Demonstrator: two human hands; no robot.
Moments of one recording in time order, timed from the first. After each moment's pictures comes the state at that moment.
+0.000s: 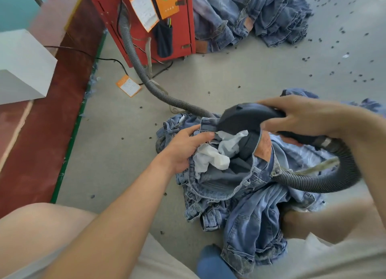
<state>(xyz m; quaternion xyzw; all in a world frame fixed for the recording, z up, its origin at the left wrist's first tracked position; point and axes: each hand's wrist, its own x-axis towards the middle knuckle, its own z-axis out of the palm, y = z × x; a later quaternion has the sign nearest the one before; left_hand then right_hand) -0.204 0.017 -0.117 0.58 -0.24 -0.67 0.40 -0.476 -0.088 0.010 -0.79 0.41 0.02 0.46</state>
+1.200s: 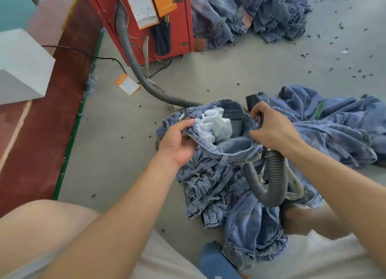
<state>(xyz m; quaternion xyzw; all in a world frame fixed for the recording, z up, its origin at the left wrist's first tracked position) -0.210 0.010 -0.103 0.48 0.05 -0.67 0.57 -0.443 -0.060 -0.077 -0.74 0.61 -0.09 0.28</state>
